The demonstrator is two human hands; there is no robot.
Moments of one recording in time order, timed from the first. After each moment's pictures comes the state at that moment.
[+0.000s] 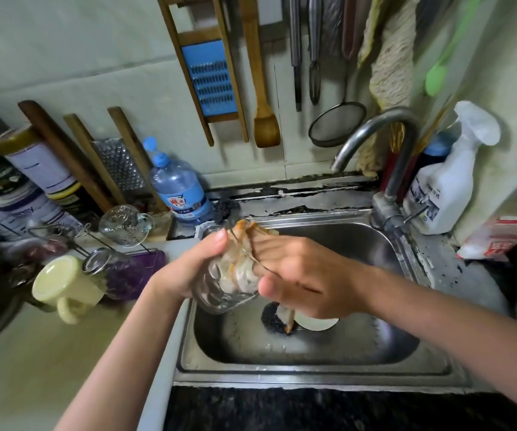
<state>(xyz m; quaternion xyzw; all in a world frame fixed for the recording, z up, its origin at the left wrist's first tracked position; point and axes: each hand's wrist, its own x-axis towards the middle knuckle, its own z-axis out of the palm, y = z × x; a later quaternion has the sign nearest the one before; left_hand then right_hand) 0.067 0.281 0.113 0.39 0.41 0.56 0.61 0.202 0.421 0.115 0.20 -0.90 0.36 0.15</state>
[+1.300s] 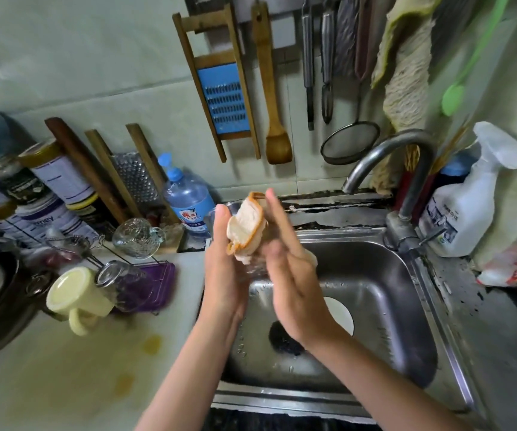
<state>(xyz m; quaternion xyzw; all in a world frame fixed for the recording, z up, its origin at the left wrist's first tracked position) 0.095 0.329 0.104 0.12 0.51 0.81 0.26 0.170 0.383 0.095 0.04 -0.68 0.62 0.39</state>
